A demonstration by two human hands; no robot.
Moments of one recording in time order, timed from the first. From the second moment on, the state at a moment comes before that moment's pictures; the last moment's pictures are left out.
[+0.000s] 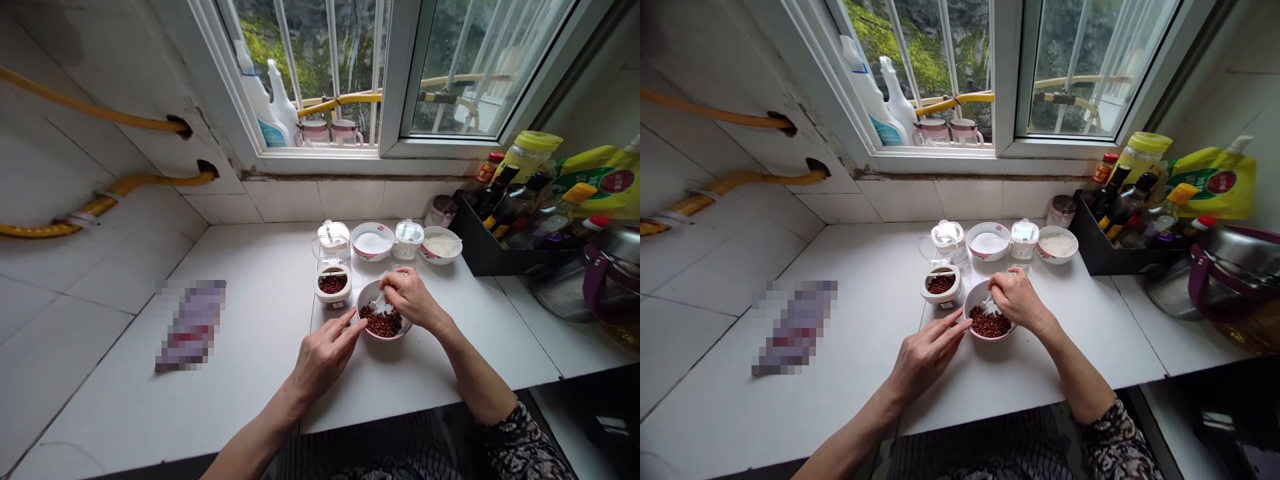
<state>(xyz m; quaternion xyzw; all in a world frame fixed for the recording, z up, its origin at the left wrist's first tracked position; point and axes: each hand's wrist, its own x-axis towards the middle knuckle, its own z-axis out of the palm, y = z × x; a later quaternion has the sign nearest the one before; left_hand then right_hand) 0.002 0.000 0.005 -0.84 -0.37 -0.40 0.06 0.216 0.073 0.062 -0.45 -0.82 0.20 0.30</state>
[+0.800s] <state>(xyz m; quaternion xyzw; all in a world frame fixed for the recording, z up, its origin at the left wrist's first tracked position) 0.002 0.000 0.003 -0.84 -0.37 -0.40 0.06 0.219 0.082 0.068 -0.48 -0.59 0.48 0.44</state>
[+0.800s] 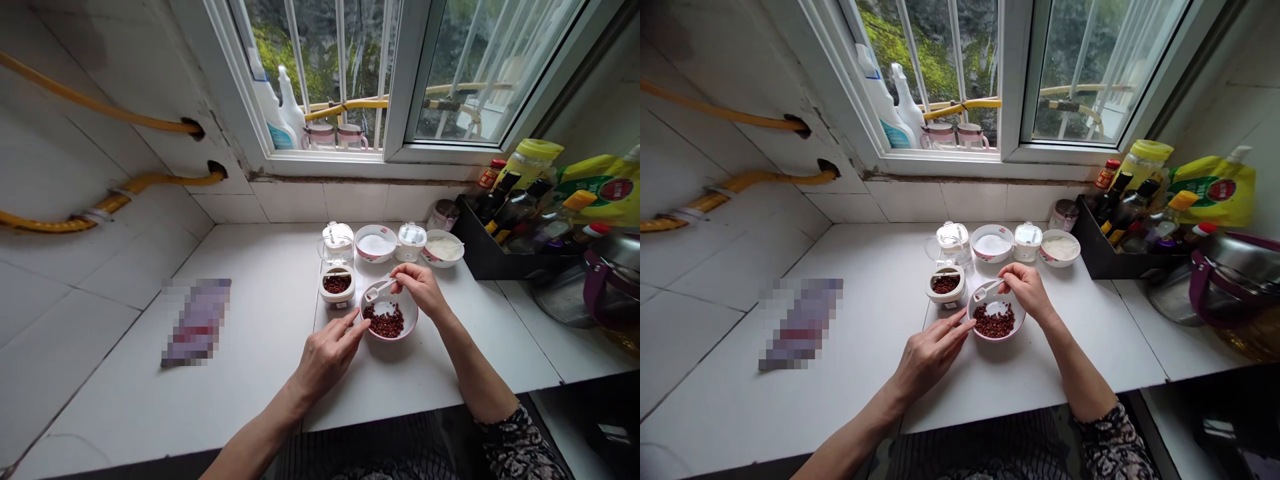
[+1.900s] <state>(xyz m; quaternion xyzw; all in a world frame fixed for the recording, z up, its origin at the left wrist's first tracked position) 0.002 0.000 0.006 -0.84 -0.37 -0.40 0.06 0.209 0.071 0.058 -0.47 -0.80 0.21 0.32</state>
